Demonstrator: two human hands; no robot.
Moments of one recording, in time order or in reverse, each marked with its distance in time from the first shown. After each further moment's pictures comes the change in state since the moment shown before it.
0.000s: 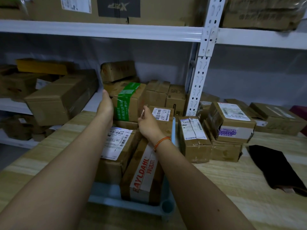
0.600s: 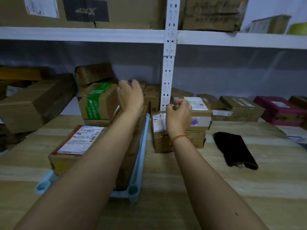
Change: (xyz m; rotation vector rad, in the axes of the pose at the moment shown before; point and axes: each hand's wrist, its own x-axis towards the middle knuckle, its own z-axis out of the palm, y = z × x) left_hand -0.135 0.016 0.115 0.257 0.011 0.501; right_hand -0.068 0.031 -0.145 -0.113 0.882 0.001
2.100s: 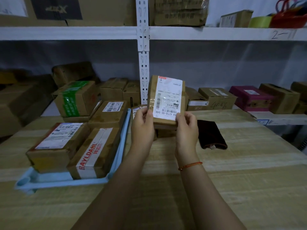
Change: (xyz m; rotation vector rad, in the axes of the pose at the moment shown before) left_hand -0.169 -0.008 0.009 -0.308 -0.423 -0.073; right_hand -0.048 0.053 -0.112 0.548 0.016 0.243
